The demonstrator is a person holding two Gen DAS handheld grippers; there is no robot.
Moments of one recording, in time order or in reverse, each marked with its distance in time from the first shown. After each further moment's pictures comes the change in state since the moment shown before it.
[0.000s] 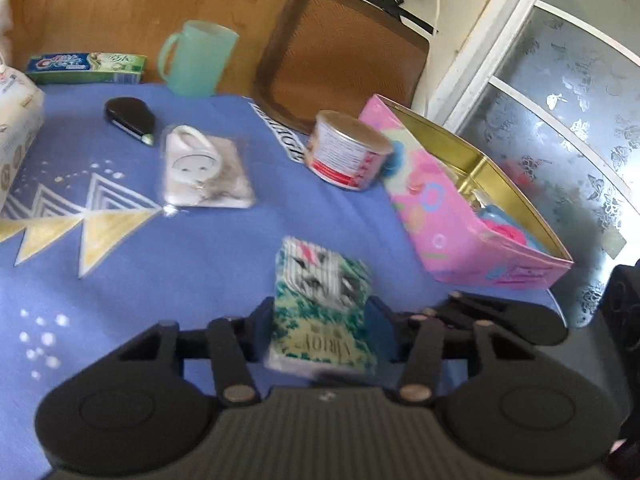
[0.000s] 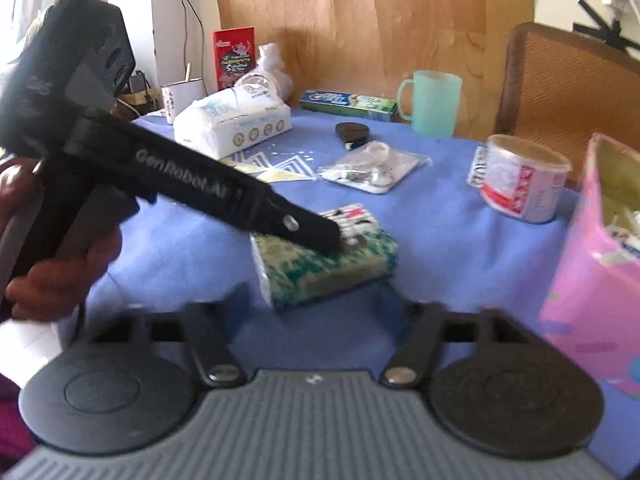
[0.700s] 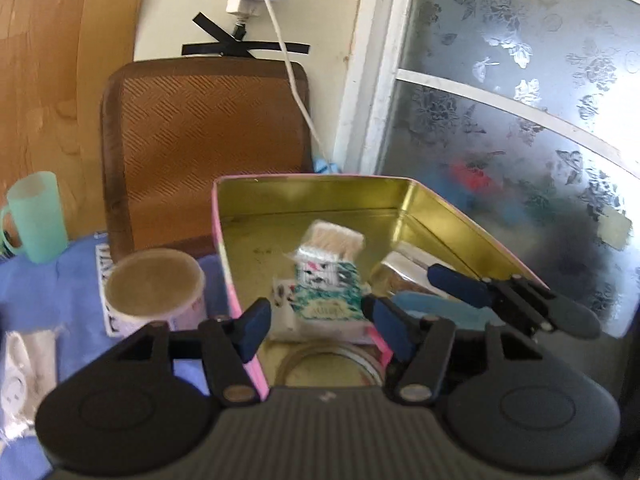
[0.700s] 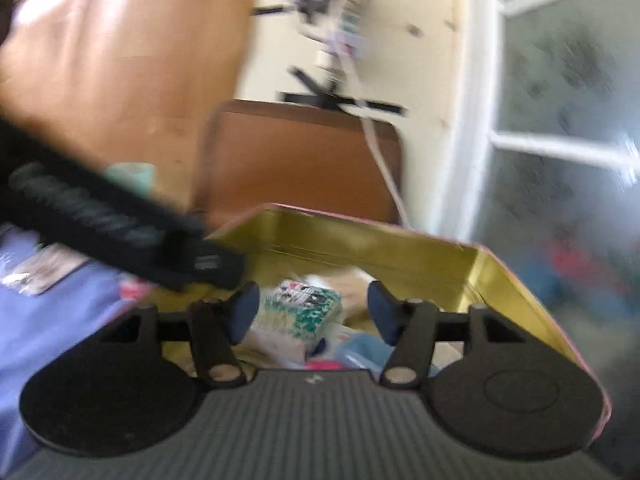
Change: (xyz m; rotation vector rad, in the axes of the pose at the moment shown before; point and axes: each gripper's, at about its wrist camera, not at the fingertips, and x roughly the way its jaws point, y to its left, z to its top) left arm 0.093 -0.163 0.075 0.308 -0.102 -0.003; right arm -0.070 -0.144 0.004 0.159 -0.261 -0.710
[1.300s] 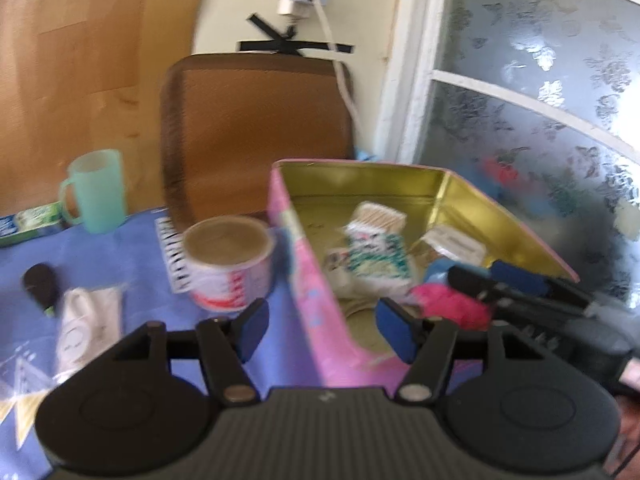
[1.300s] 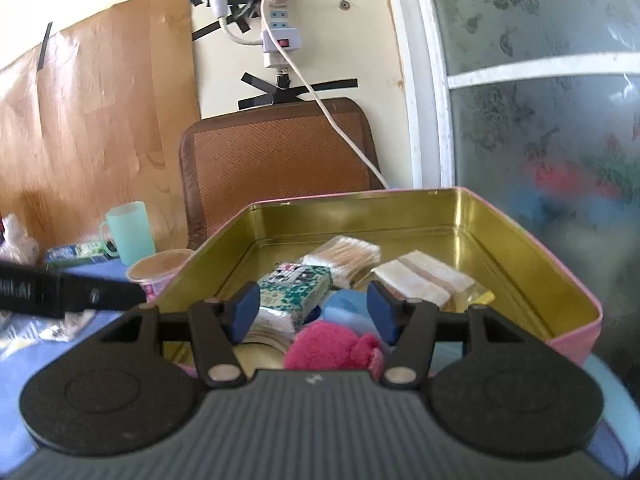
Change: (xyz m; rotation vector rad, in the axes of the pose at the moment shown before) left arm -0.048 0.024 -0.025 -0.039 0.011 0.126; right arm -0.029 -0.026 -0.012 0.250 0.032 0.036
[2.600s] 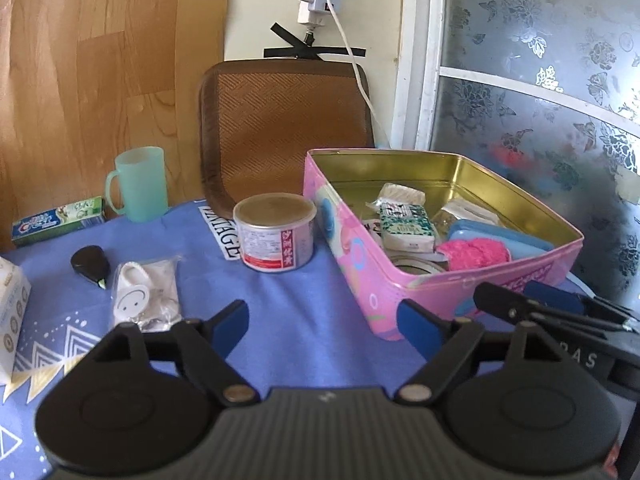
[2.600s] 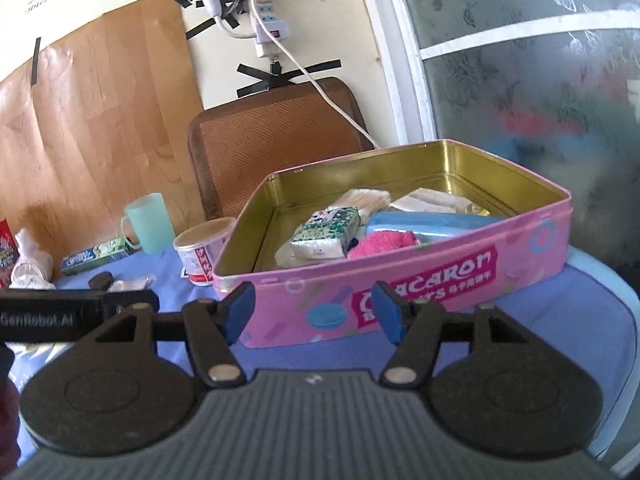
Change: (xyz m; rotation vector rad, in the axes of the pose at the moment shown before) left arm -0.042 0.009 -0.039 0.040 -0.038 0.056; right arm -0.051 0.054 -0.036 0.124 0.030 -0.074
